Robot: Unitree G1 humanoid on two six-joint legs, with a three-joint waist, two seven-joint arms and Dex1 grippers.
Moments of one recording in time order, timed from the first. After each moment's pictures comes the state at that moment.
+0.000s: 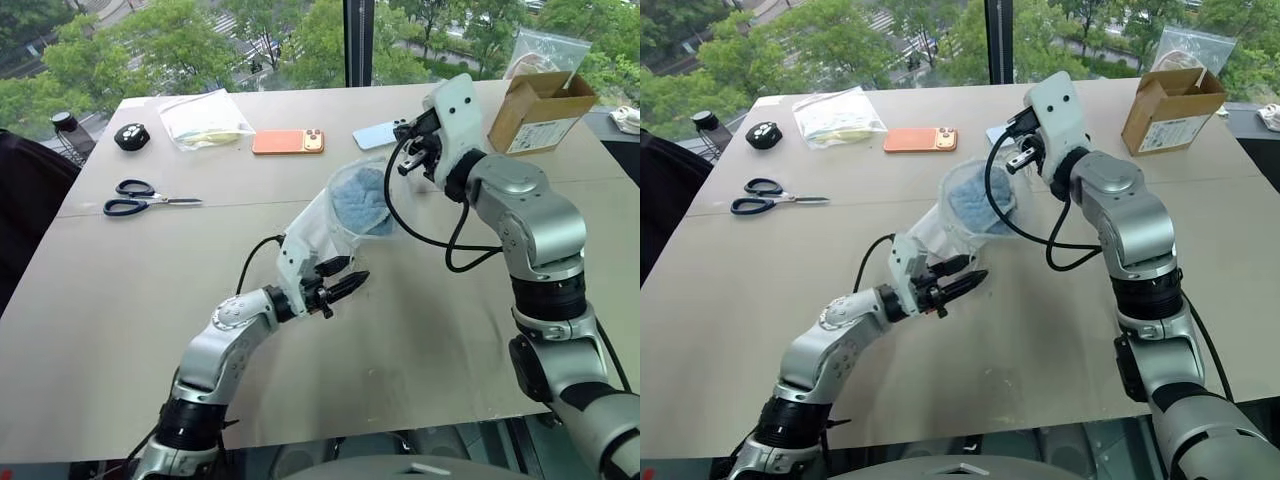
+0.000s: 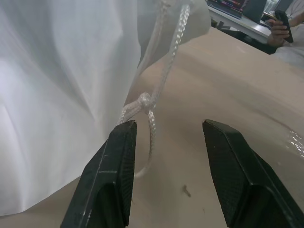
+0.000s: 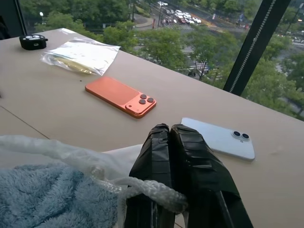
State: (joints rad) left arm -0.16 0.35 -0.12 -0.24 -0.45 0.45 -0.71; right arm -0.84 -0.28 0.07 -0.20 0.17 0.86 0.37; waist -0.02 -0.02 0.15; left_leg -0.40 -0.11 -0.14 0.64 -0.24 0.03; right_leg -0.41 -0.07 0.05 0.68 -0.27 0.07
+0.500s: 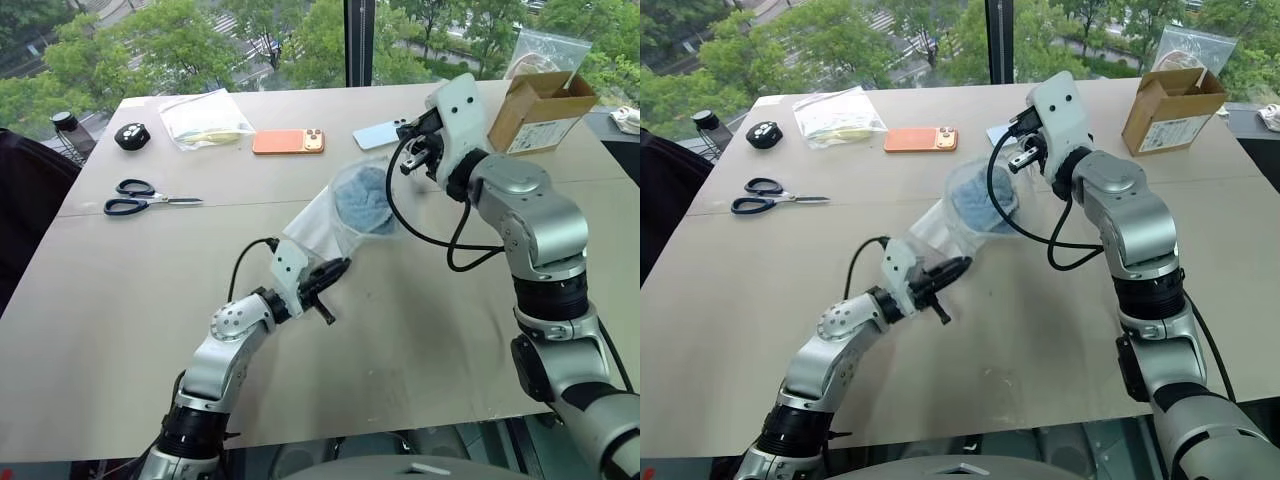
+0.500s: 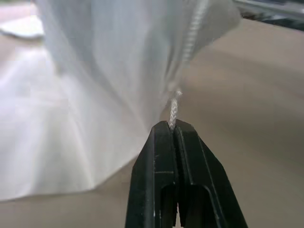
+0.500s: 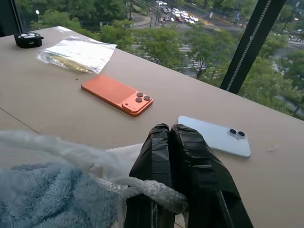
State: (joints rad) left arm -0.08 0.36 -0.10 -0.23 -0.20 0.12 -0.59; right arm -0.83 -0.29 0.07 -0.20 0.16 0.87 0.36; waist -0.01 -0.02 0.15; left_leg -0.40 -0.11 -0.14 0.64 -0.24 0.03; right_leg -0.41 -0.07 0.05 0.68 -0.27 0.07
